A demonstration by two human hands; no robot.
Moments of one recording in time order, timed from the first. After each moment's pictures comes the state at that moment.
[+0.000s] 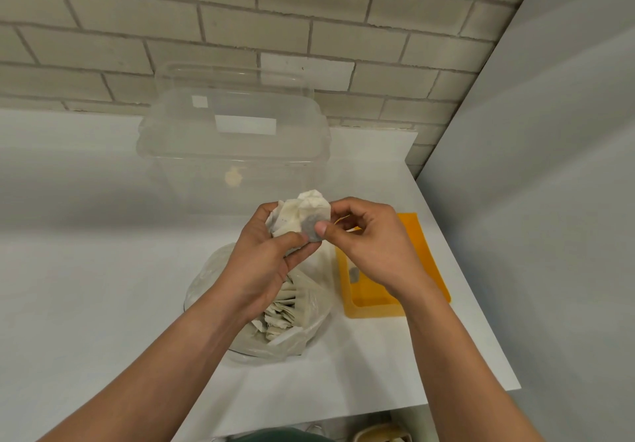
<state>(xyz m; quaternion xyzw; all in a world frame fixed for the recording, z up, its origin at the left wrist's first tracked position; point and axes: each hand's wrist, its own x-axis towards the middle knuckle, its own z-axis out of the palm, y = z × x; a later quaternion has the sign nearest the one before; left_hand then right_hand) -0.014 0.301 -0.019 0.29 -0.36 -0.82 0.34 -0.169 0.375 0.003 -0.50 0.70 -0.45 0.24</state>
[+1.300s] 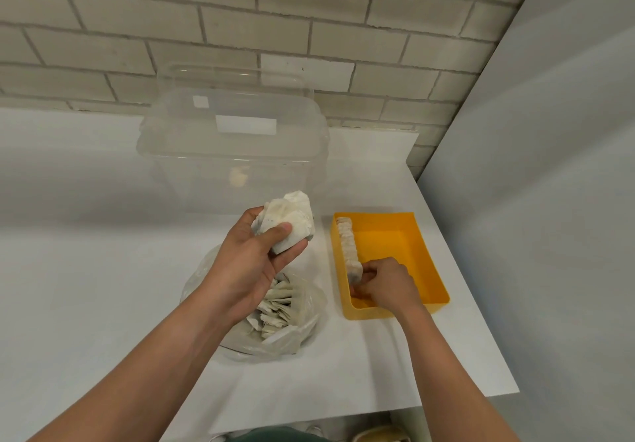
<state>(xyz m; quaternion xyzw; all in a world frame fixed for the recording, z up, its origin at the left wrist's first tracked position) -0.007 0.298 -0.027 0.32 -0.30 -0.82 0.36 -0.238 0.394 -0.132 -0.37 0.89 -0.15 0.24</state>
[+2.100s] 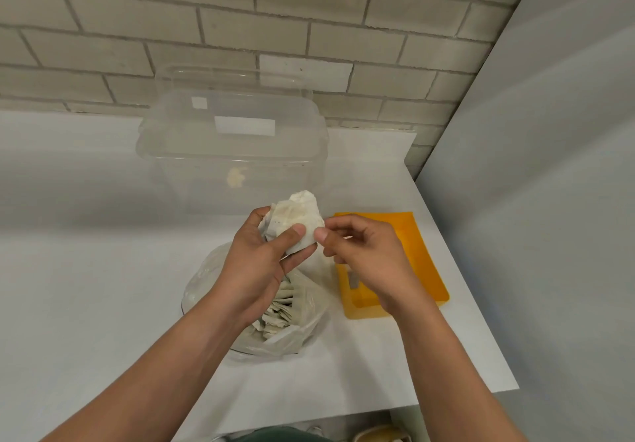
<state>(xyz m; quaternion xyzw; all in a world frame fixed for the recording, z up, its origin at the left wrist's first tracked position) -0.014 0.307 -0.027 0.32 -0.34 -0.80 0.37 -0.164 0.387 -0.012 -0.39 0.68 -0.51 0.35</state>
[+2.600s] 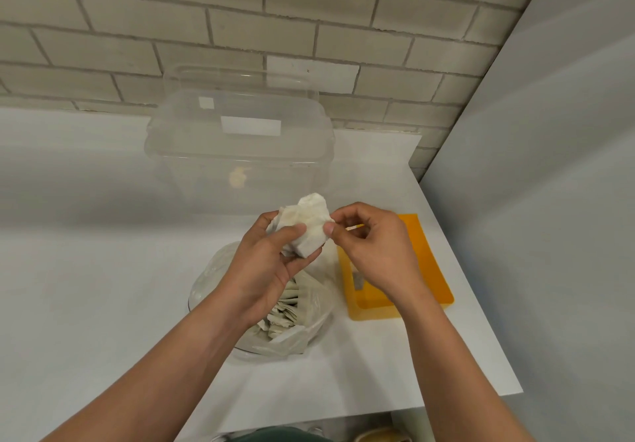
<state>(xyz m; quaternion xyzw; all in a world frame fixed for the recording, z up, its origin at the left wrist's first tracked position) -0.011 0.304 -0.027 0.32 -0.29 -0.83 0.35 -0.166 0.377 -0.007 -0.45 0.75 -0.44 0.20</state>
